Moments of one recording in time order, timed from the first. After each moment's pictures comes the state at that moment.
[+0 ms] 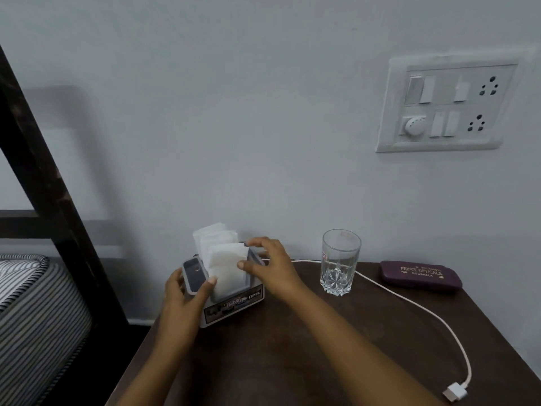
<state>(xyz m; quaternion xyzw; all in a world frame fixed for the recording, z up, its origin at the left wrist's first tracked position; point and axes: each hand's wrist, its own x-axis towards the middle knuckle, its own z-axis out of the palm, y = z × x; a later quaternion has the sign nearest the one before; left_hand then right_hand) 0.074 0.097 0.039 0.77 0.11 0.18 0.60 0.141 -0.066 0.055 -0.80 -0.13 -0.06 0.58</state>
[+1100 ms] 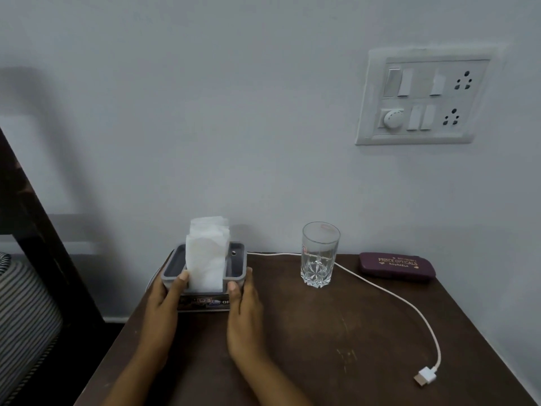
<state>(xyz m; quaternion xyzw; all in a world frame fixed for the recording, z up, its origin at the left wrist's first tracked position) 0.083 0.093 0.011 0.68 0.04 0.18 0.71 0.075 -0.031 -0.004 -0.78 0.01 -0.12 0.61</state>
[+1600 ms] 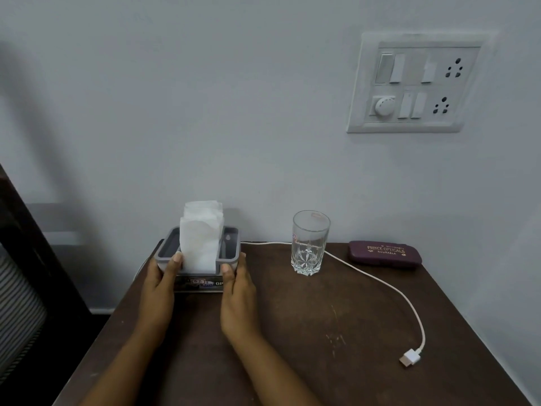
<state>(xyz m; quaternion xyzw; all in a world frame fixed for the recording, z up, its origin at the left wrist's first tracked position) 0.098 0.086 0.007 0.70 0.04 0.19 0.69 0.086 -0.035 -0.001 -0.78 0.02 -0.11 0.61</state>
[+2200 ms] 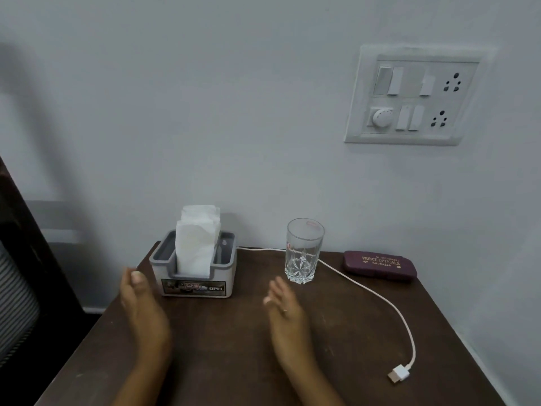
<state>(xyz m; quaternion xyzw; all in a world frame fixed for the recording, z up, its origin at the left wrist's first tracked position) 0.082 0.061 -0.001 0.61 0.18 0.34 0.69 0.048 -0.127 -0.009 -0.74 0.06 -0.08 0.66</state>
